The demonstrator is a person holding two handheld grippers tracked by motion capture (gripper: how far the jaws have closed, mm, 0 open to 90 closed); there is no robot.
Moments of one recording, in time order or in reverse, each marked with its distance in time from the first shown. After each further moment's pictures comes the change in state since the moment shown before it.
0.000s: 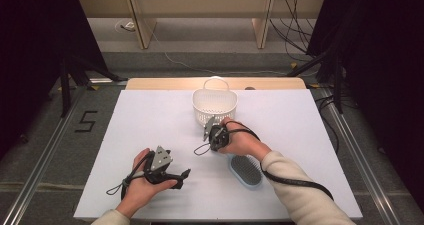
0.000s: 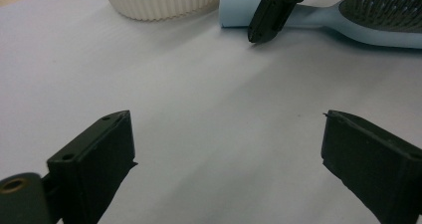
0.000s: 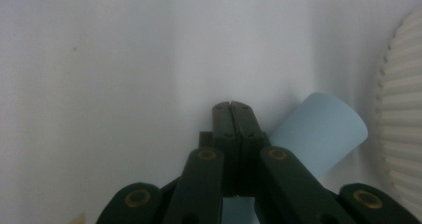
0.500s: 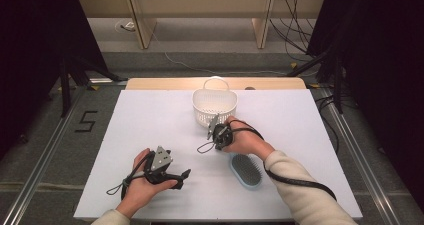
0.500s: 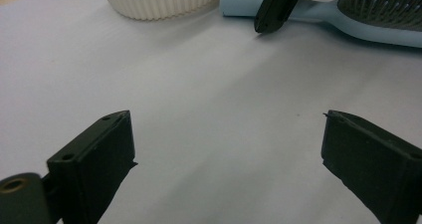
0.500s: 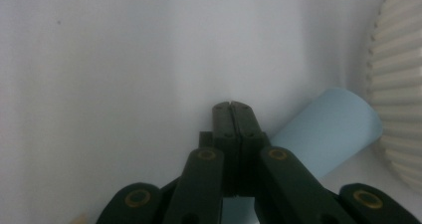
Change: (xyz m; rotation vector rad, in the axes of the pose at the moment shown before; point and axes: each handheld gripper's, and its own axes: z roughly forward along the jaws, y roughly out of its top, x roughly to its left) left arm 0.000 0.000 0.000 0.004 -0.001 0.004; right arm -0.004 -0.010 -0.004 0.030 -0.012 0.032
